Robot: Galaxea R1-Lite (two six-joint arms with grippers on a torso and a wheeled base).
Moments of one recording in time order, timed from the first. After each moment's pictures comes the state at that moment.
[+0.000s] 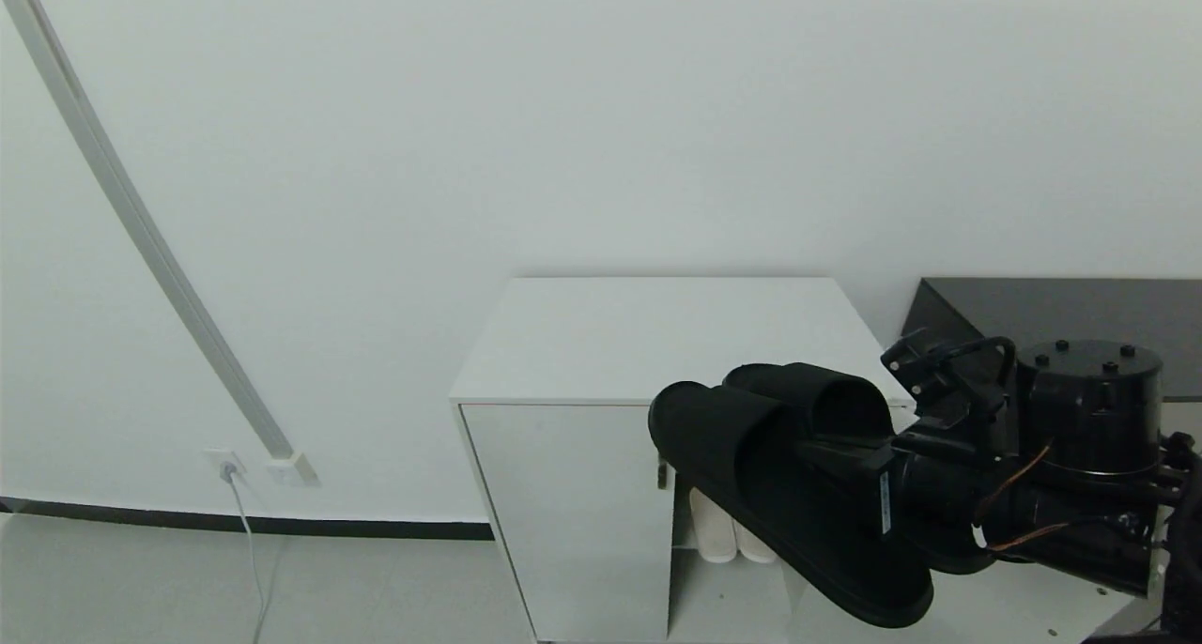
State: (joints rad) left arm 0.00 0.00 0.00 0.01 0.06 0.00; right arm 0.59 1.59 -0.55 -0.72 0.10 0.09
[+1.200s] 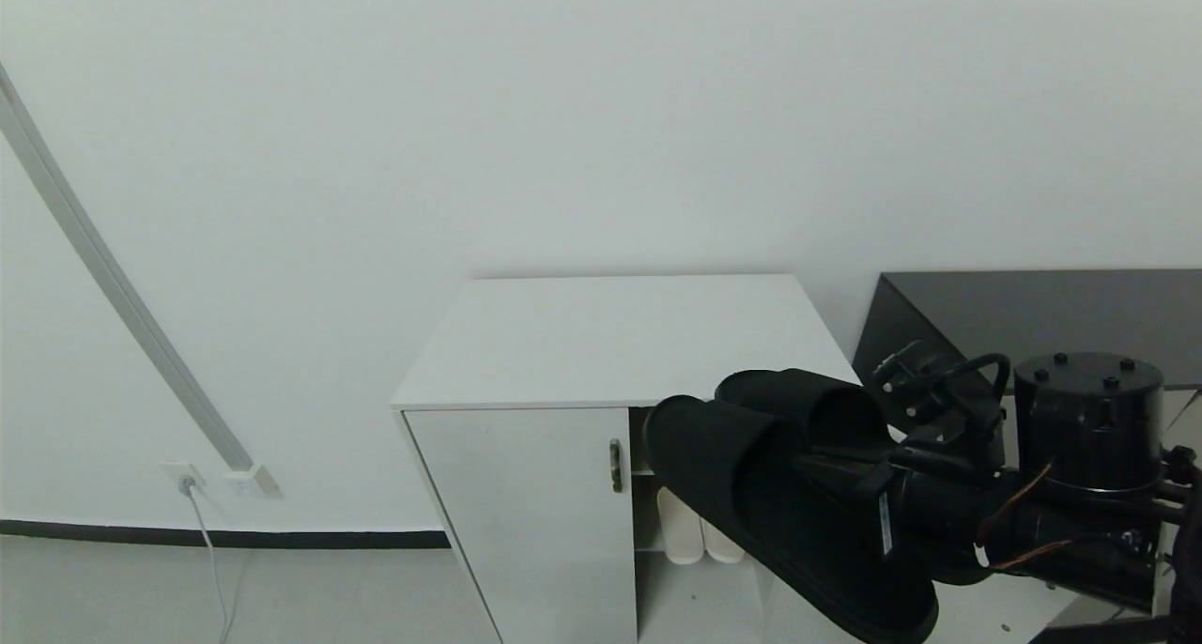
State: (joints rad) left arm 0.00 0.00 0.00 0.01 0.06 0.00; right arm 0.61 1.59 -0.53 -0.73 0.09 0.03
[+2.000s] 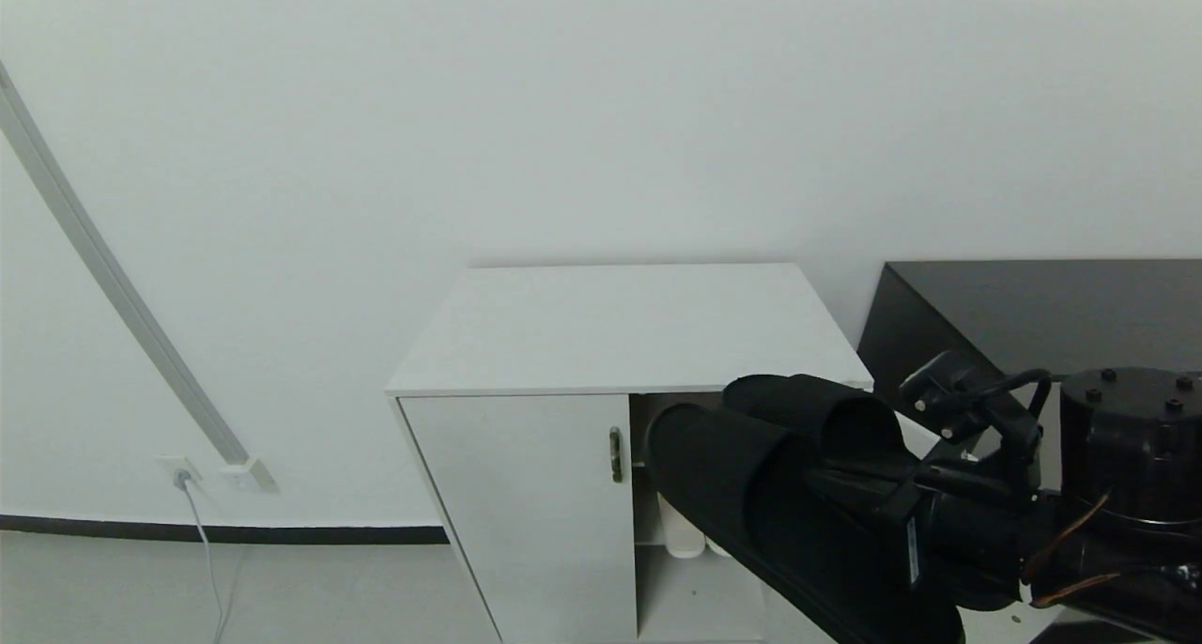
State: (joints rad) left arm 0.00 0.00 0.00 0.01 0.06 0.00; right arm 0.65 1.51 -0.47 -0.73 0.08 0.03
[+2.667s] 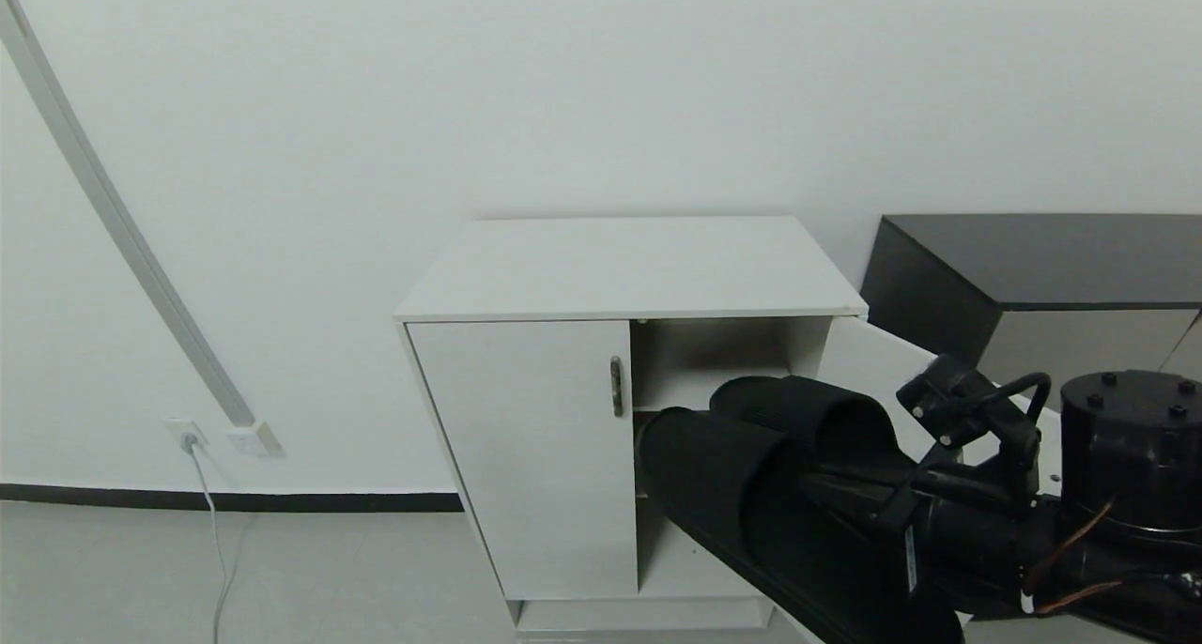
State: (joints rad) left arm 0.00 0.00 0.00 0.01 0.06 0.00; right arm 0.66 1.51 -0.47 -0.73 0.09 0.03
